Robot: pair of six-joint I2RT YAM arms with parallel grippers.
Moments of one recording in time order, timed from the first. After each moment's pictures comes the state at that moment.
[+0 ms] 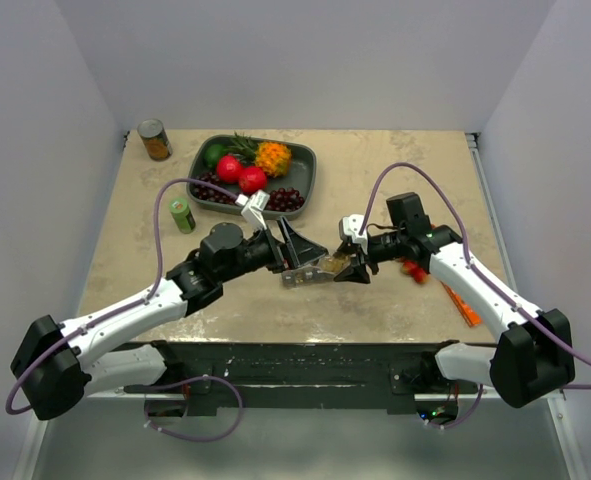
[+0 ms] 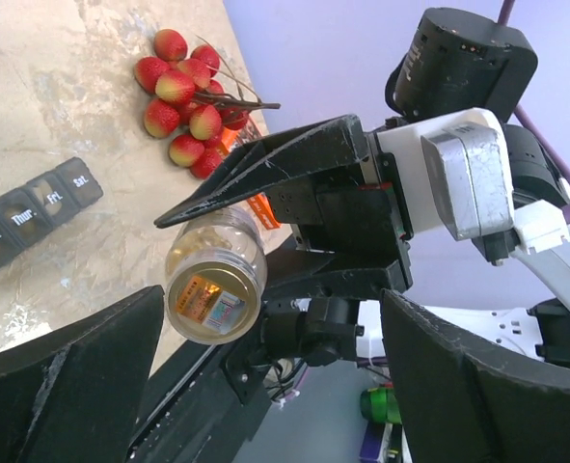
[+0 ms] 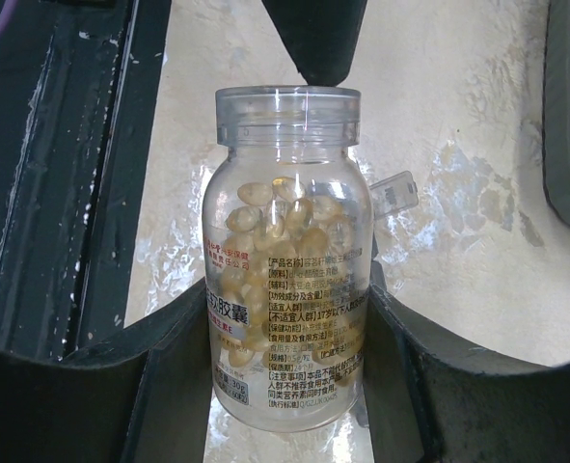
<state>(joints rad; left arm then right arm) -0.82 1.10 0.71 0.24 0.21 -1.03 0.38 1.24 0.89 -0.55 -1.00 -0.86</state>
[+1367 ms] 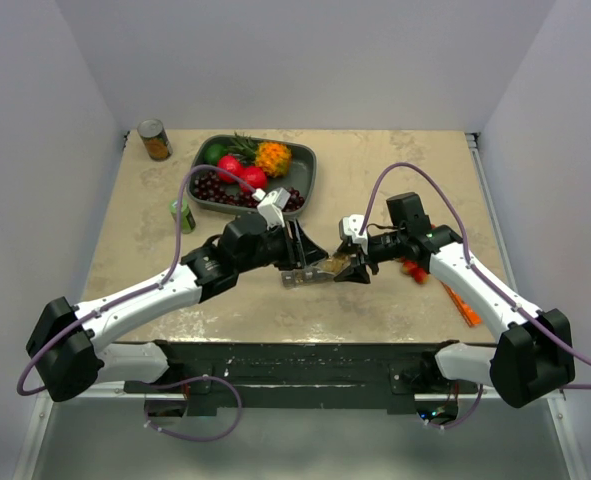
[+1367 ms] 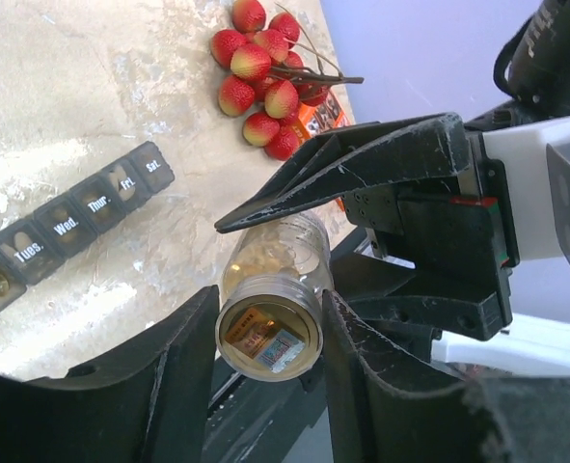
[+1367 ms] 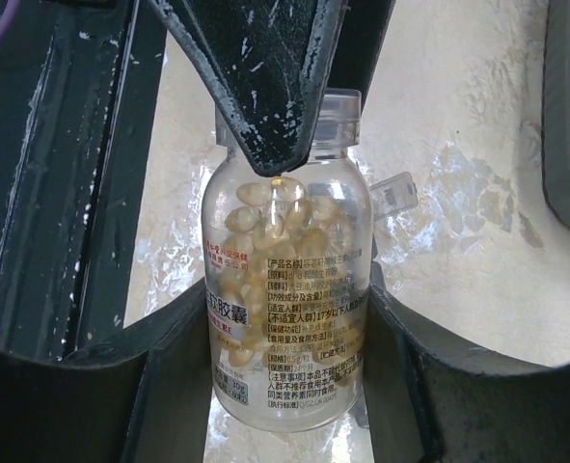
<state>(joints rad) -0.86 1.23 0.87 0.00 0.14 -0.90 0.38 1.24 0.89 -0.55 -1.00 -0.86</state>
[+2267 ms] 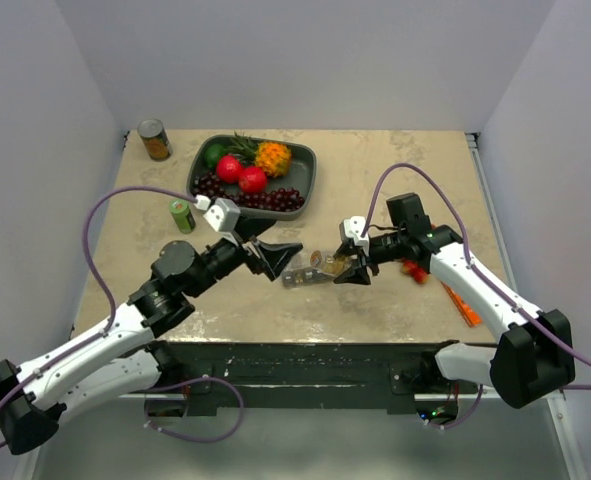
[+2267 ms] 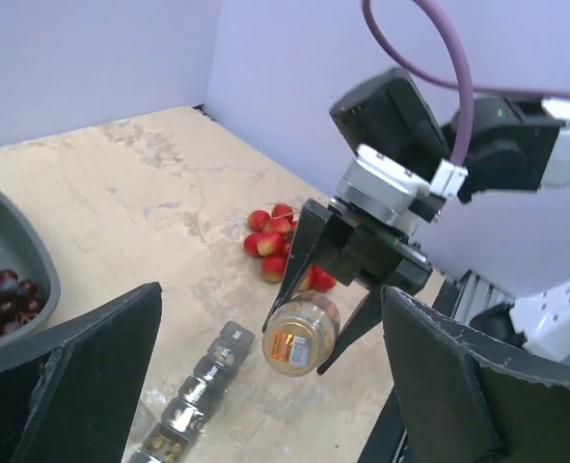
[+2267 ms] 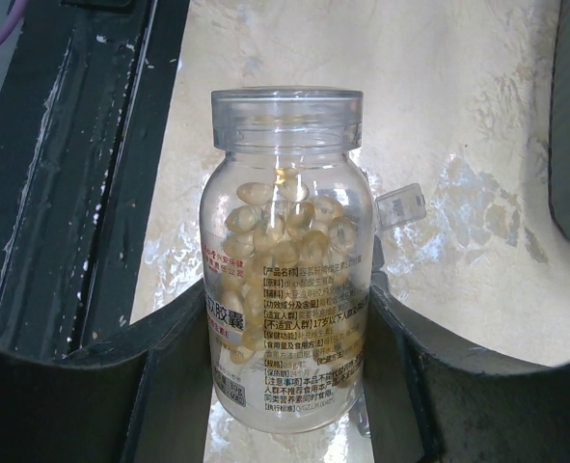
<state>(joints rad) -0.84 0.84 0.65 0.31 0.09 -0.29 0.38 1.24 0.89 -0.57 -1.03 -0.89</state>
